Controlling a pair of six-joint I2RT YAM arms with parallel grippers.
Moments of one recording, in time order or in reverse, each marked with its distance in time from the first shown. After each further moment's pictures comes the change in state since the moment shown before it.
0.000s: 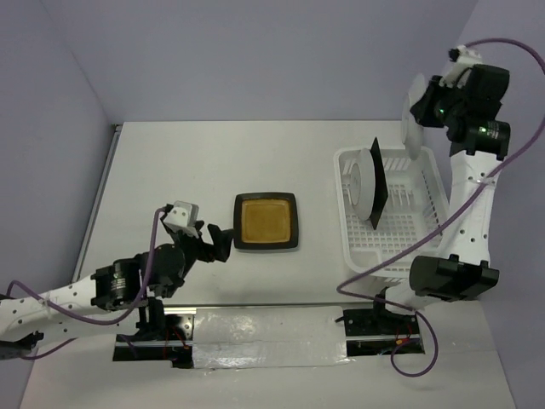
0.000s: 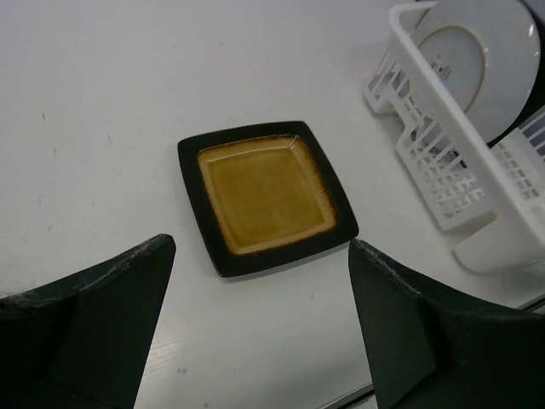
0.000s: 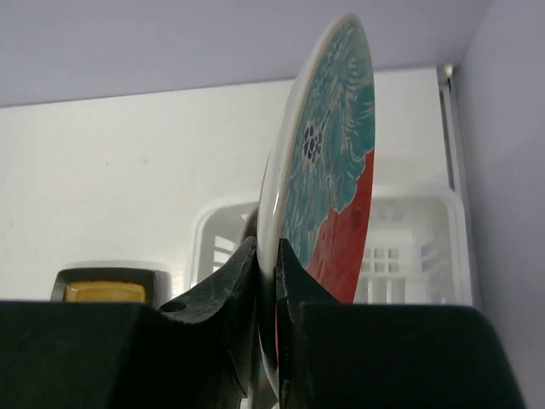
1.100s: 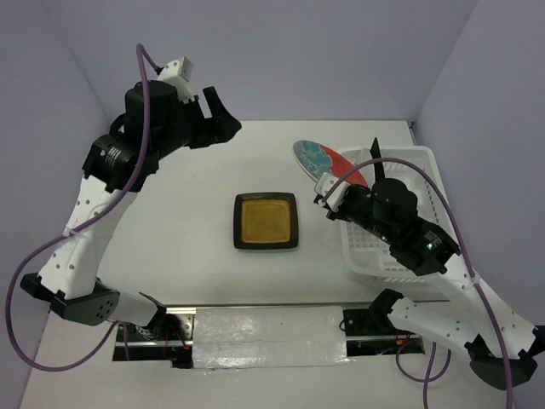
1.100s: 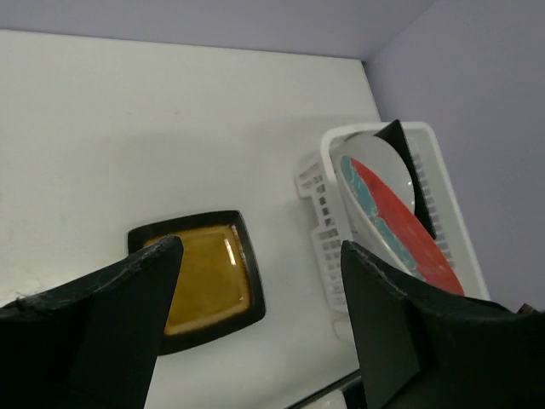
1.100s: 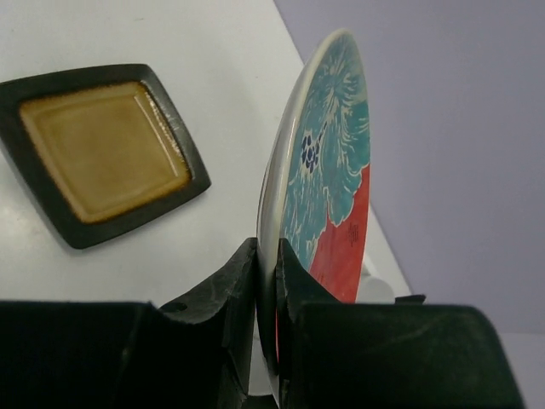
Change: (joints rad) left arm 0.705 0.824 1.367 -0.559 0.723 -0.064; right arm 1.035 -0.675 -0.793 0.270 0.391 -0.731
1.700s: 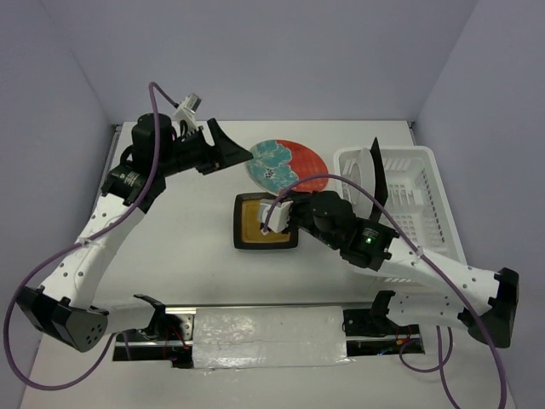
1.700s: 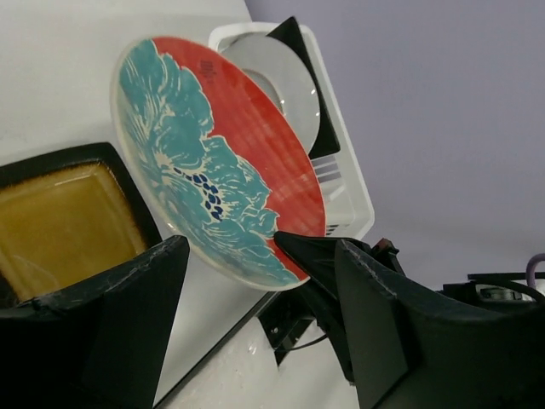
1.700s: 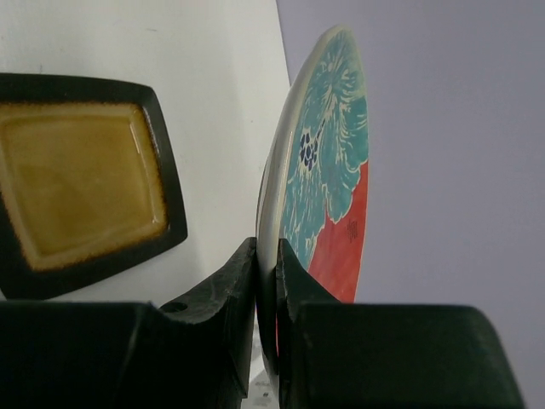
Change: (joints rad) left arm 0.196 -0.174 -0.618 0.475 0.646 -0.212; right arm 0.301 0.218 -0.130 0.348 0.238 -0.278
